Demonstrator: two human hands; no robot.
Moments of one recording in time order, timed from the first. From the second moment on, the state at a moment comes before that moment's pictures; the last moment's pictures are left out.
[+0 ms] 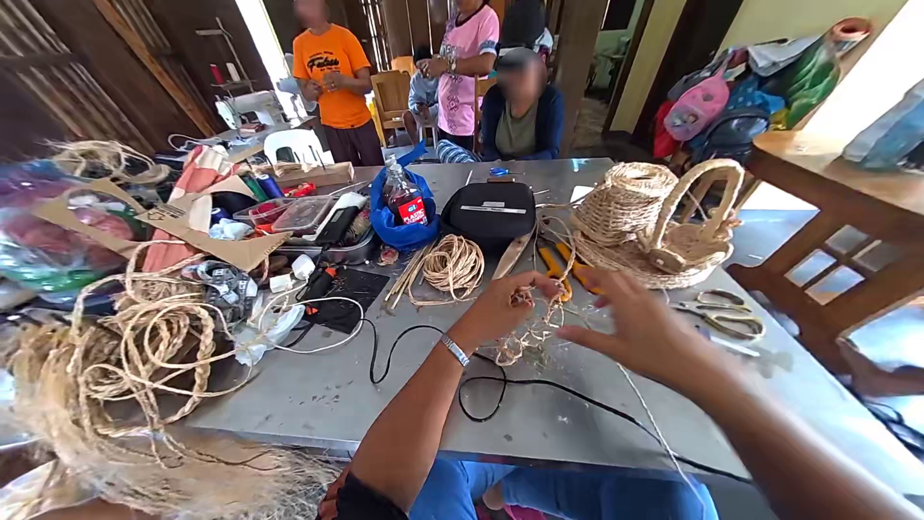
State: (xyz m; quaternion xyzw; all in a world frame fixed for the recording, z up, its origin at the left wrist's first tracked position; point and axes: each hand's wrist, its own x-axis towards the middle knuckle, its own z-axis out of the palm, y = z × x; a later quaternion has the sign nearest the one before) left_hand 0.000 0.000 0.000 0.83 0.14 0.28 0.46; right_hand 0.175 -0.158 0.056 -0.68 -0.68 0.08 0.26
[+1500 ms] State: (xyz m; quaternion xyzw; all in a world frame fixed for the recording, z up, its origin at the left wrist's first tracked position) left_hand -0.036 0.022 0.015 0.59 0.08 0.28 0.75; right_hand 0.205 -0.094 0.018 -0.48 -0.54 0.39 0.57
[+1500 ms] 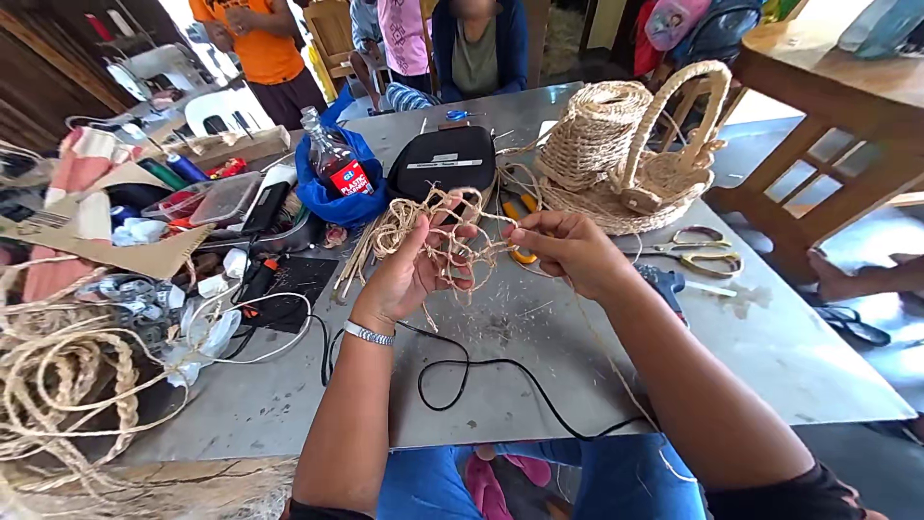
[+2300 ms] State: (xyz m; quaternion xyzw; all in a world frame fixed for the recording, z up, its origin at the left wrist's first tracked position) left_hand -0.048 0.026 0.021 0.59 0.07 0.21 0.77; right_hand 0.214 -0.088 0.025 -0.52 -0.44 0.39 0.62
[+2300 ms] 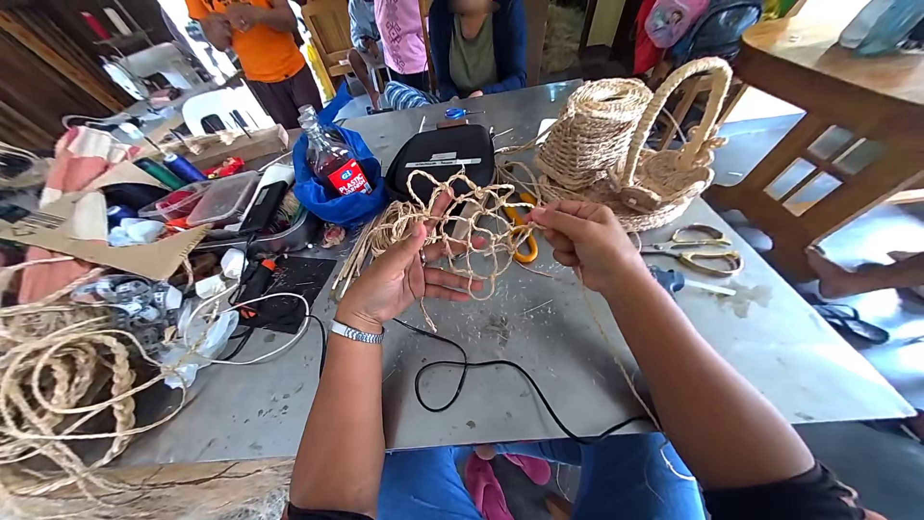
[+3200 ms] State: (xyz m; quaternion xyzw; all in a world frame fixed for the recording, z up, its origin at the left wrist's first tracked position) left_hand -0.042 0.024 0.017 0.63 0.10 0.29 0.71; right_hand 0.211 -0.092 0.024 -0.49 -0.50 0.42 0.58
